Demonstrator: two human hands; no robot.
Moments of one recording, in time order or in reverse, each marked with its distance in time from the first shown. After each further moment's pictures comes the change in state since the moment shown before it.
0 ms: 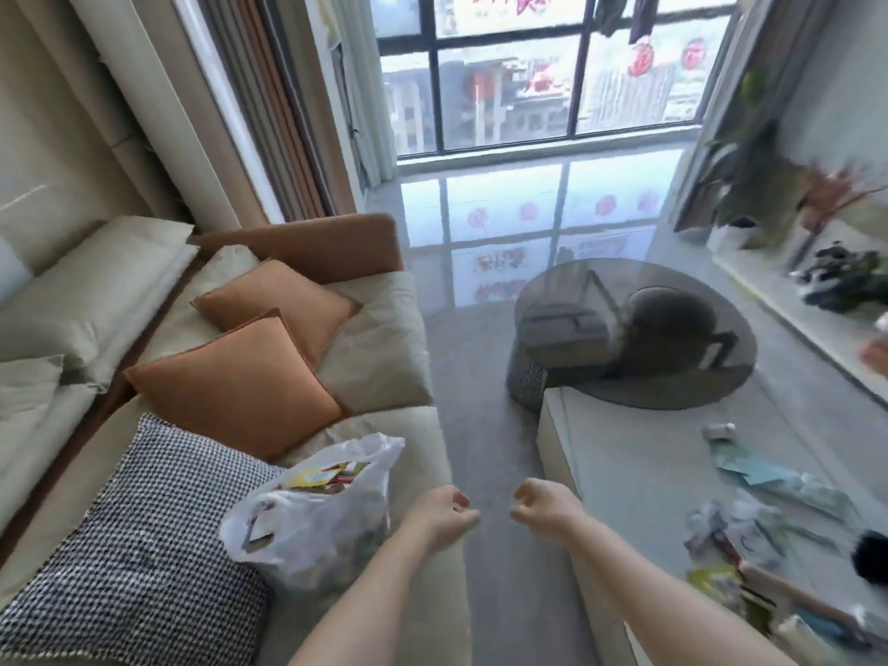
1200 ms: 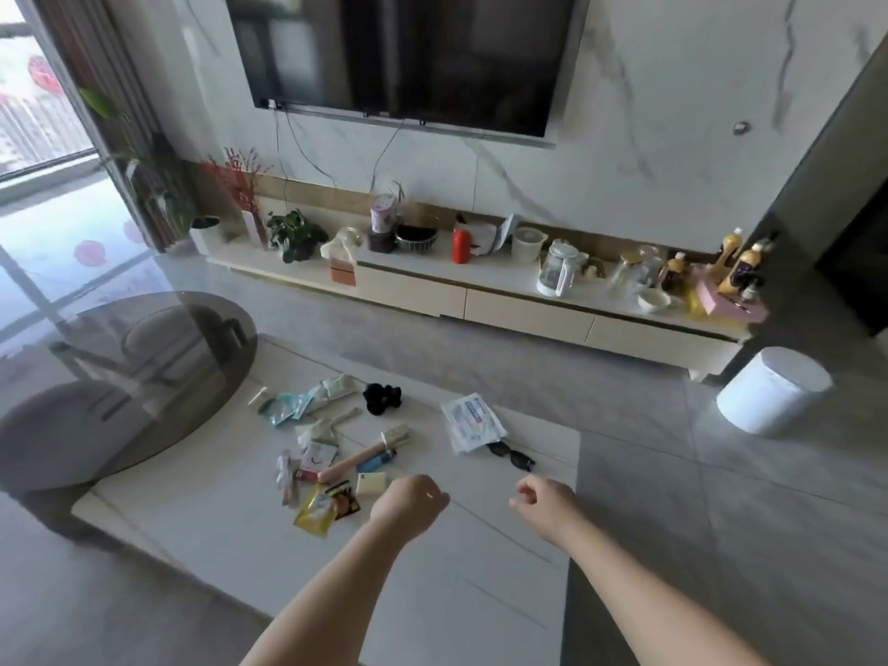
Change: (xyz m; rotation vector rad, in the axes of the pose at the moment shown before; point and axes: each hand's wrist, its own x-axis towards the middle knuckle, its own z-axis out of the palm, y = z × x) left_hand -0.178 0.284 0.411 0.636 -0.514 0.817; right_hand -0.405 0.413 -0.013 0.581 0.632 0.884
